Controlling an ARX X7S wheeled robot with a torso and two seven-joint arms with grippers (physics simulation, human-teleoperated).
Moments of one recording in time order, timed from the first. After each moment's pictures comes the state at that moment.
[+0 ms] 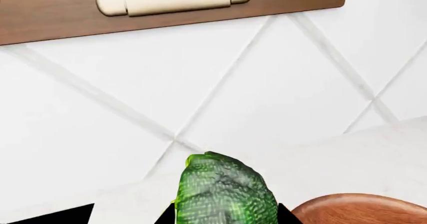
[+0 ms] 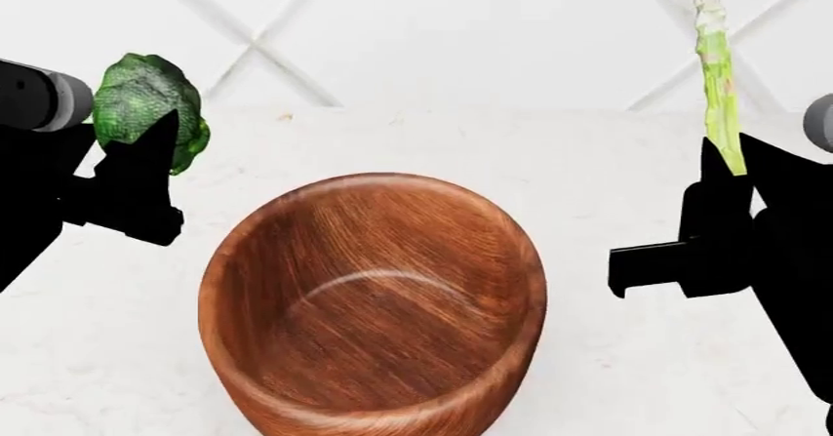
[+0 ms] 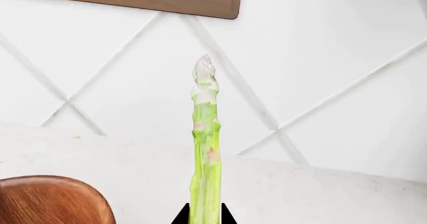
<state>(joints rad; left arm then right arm) -1.03 -0.69 0.55 0.34 -1.23 -0.80 -0.62 0.79 0.89 -0.07 -0.48 1.31 1.03 0.54</state>
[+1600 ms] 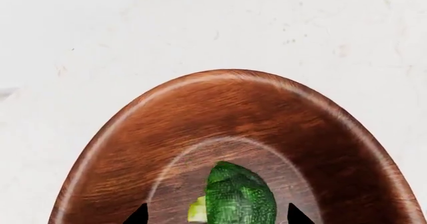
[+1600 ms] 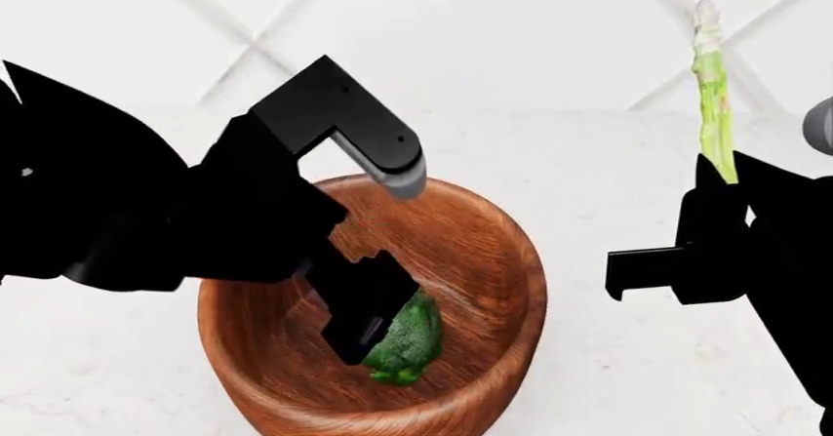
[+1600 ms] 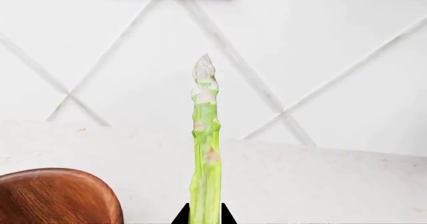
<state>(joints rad) -1.55 -0.25 1.04 -0.30 -1.31 -1.23 -0.11 0.80 0.88 -0.08 -0.44 1.41 1.04 0.60</state>
